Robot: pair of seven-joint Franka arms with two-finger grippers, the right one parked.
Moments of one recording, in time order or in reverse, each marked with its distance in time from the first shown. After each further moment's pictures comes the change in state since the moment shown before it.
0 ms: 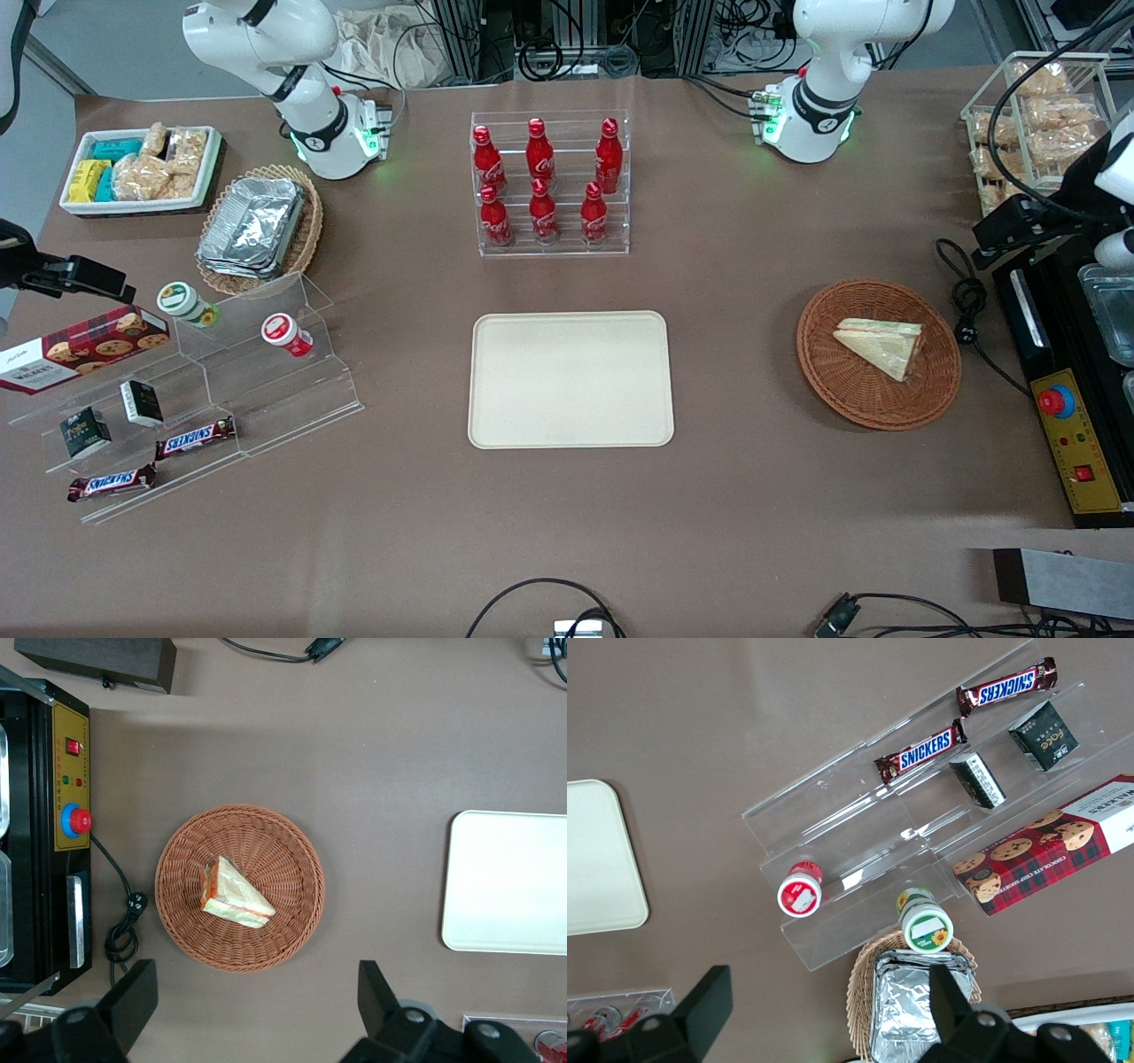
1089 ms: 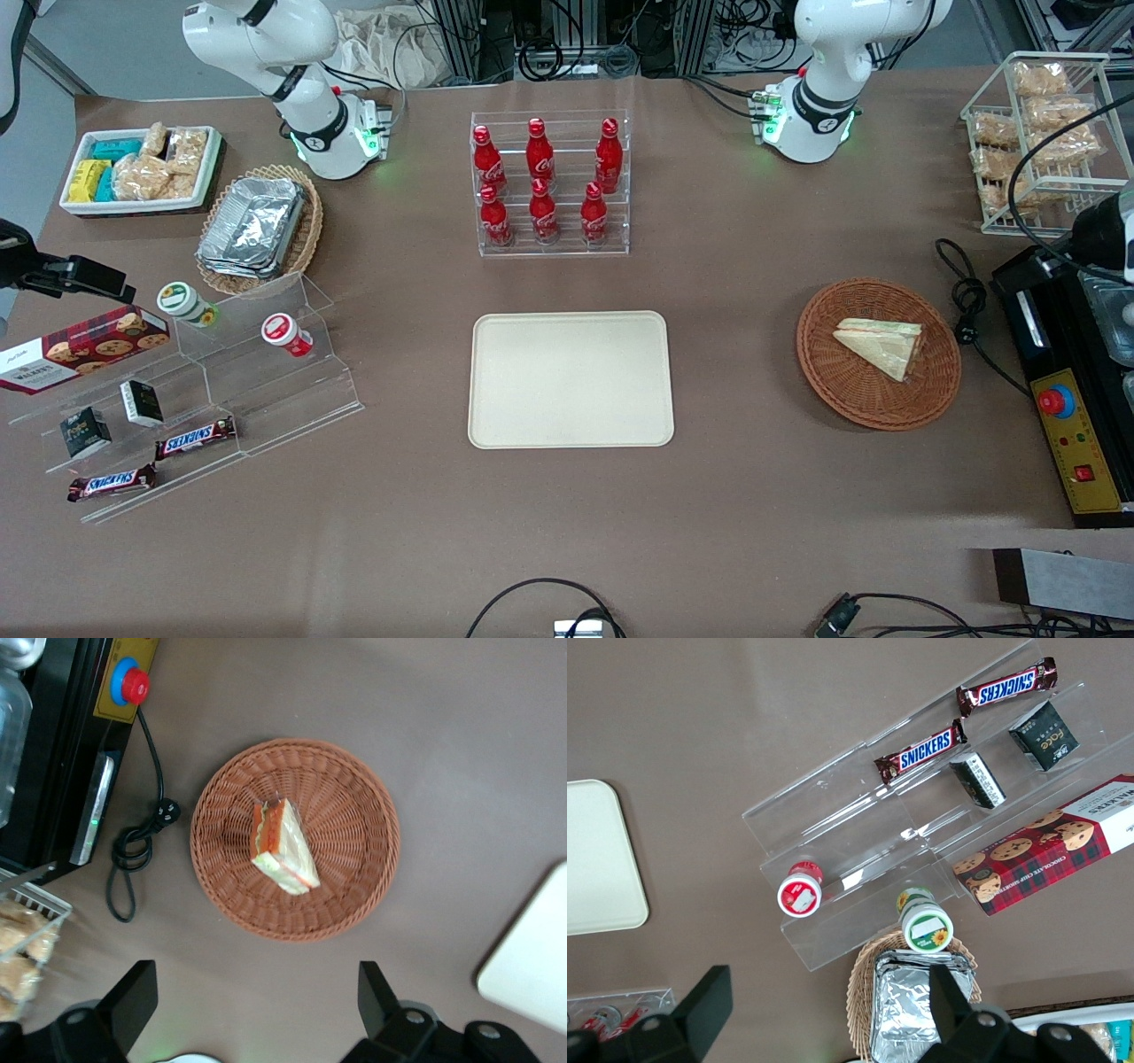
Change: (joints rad) arm 0.138 0.042 0.015 -0.208 0.001 0.070 -0.276
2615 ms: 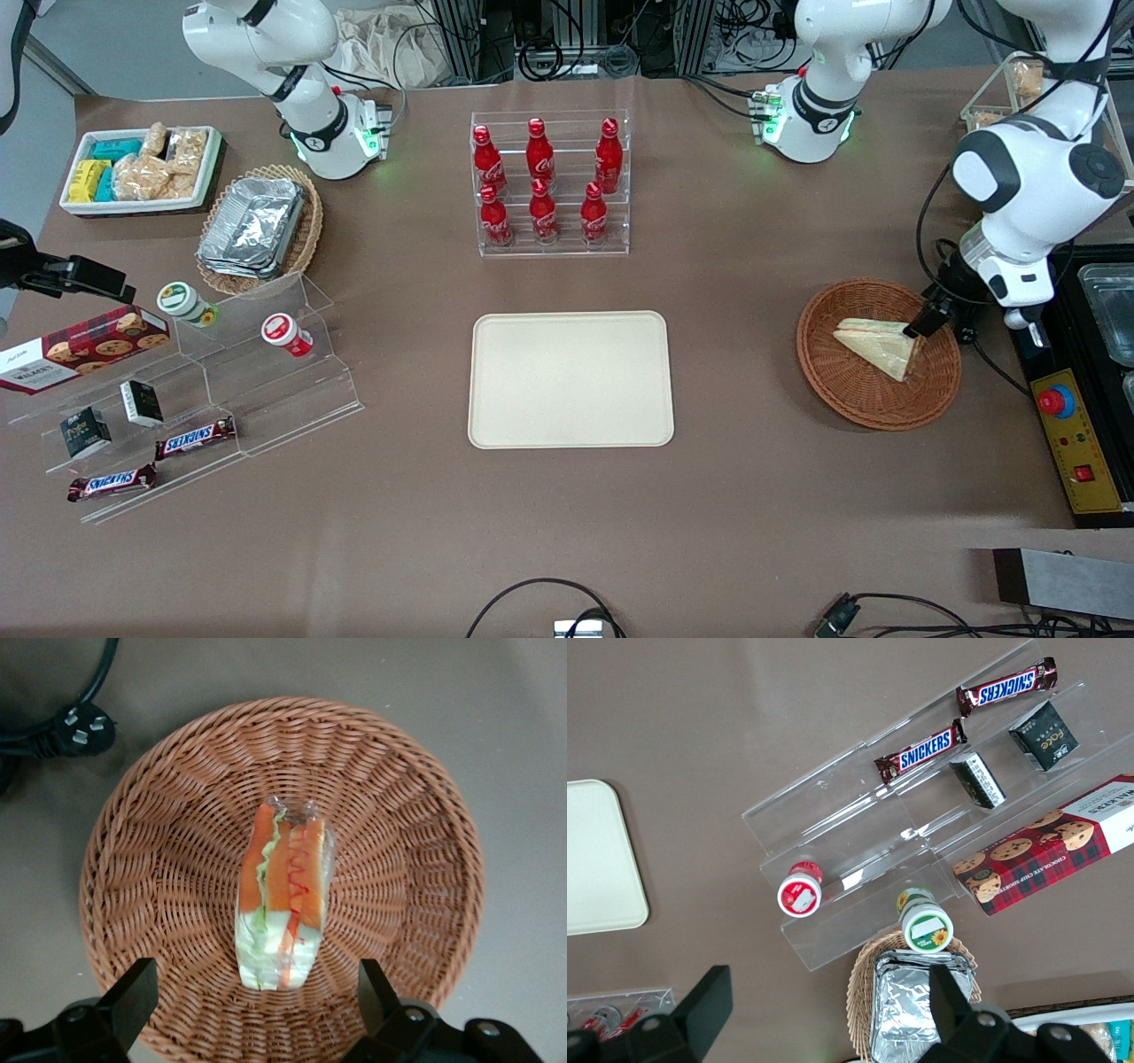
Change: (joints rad) arm 0.005 -0.043 0.051 -0.766 -0.217 0.922 -0.225
